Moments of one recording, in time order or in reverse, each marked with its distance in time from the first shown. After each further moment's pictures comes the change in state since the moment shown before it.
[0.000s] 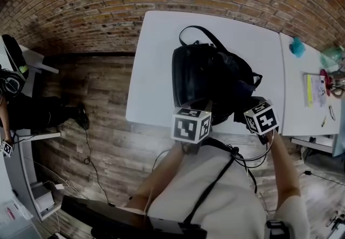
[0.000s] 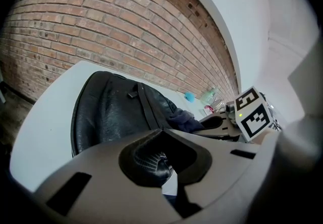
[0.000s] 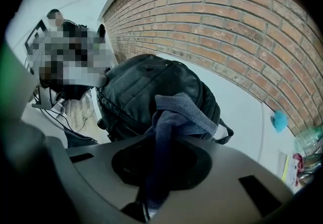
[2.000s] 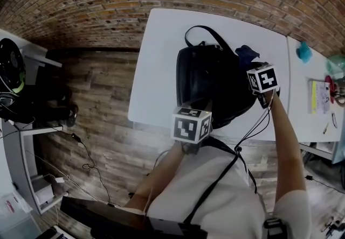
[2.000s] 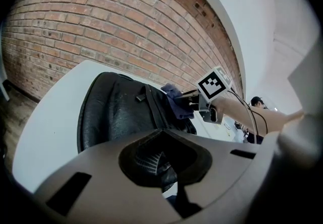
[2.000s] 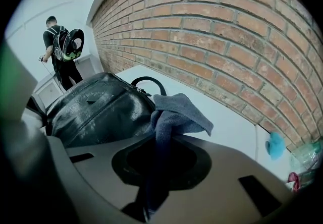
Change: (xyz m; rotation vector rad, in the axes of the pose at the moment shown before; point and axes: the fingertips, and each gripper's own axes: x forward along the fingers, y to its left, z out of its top) left arm 0.005 0.019 0.011 -0.030 0.005 0.032; right arm 0.062 -0.112 0.104 0.039 -0.094 -0.136
